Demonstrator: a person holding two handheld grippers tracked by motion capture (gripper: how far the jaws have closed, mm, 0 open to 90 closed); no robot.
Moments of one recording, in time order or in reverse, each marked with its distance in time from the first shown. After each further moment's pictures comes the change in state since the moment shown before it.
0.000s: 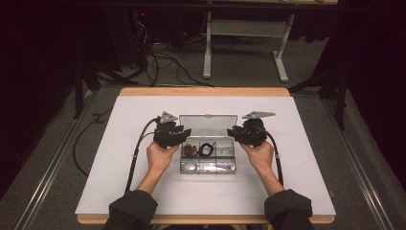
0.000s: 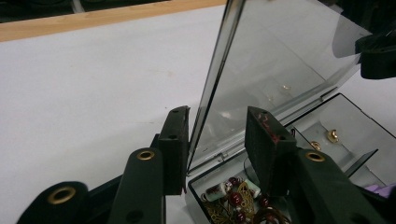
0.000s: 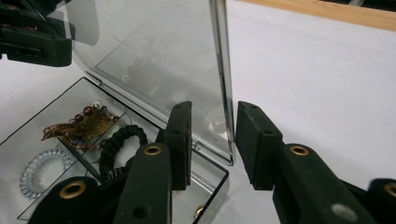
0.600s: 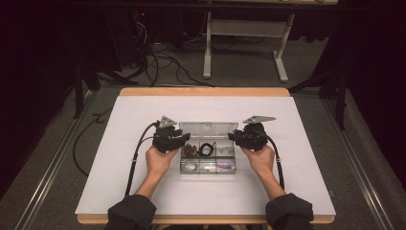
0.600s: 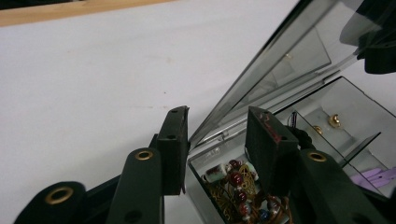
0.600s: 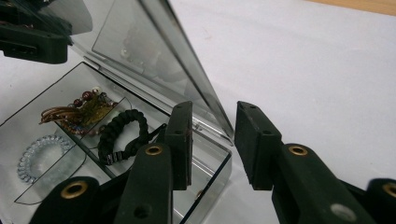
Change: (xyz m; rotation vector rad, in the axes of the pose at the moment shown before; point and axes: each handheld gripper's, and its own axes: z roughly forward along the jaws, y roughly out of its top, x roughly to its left) left arm 0.006 -0.011 -0.006 0.015 0.004 0.003; right arm 0.000 -0.013 0.000 0.009 0.005 -0.001
